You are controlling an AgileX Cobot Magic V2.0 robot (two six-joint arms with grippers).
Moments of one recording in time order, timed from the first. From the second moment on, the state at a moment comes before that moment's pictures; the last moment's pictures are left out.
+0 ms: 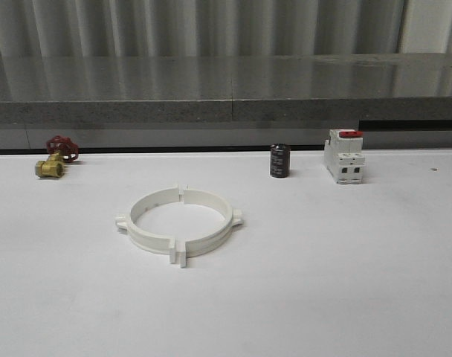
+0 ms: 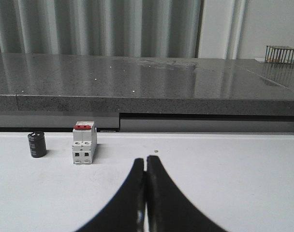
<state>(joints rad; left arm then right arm) -0.12 0.31 -0.46 0.01 0.61 0.01 -0.04 -0.01 0.03 -0.09 0.00 0.11</state>
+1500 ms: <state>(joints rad) -0.02 -0.01 0.00 0.01 0.16 0.01 -0.04 -0.01 0.03 -0.09 0.00 0.11</state>
